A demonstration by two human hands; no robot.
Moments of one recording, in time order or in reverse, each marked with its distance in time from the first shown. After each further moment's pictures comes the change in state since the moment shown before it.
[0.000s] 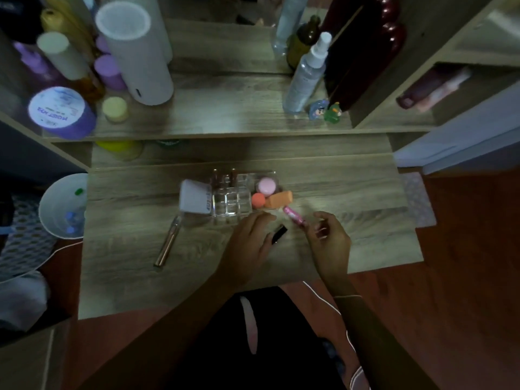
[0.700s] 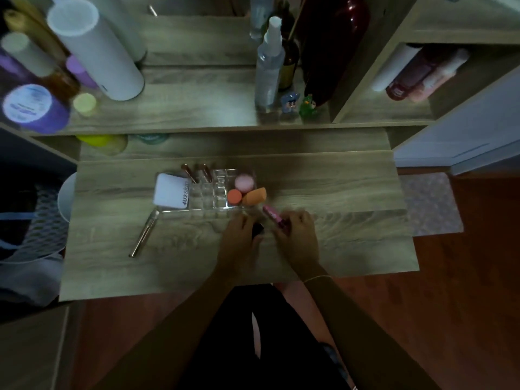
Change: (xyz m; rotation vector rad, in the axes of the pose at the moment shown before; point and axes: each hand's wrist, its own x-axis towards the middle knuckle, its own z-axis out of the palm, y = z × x) left_hand 0.016 0.019 0.069 0.233 -0.082 -0.353; right_hand 0.035 0.055 0.019 -0.185 -0.390 -0.078
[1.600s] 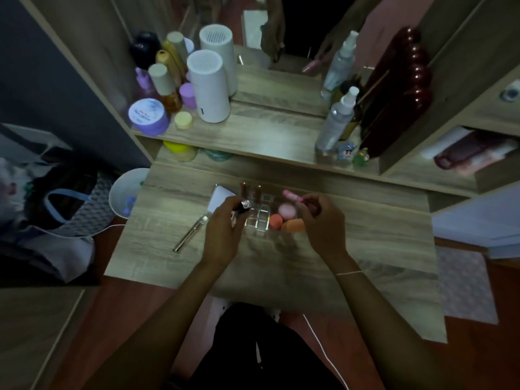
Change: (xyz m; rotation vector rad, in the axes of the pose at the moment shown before) left_hand -0.010 -0.054 -0.110 -0.356 0.593 -0.039; right_hand 0.039 -0.117 -0.038 0.197 0.087 -0.318
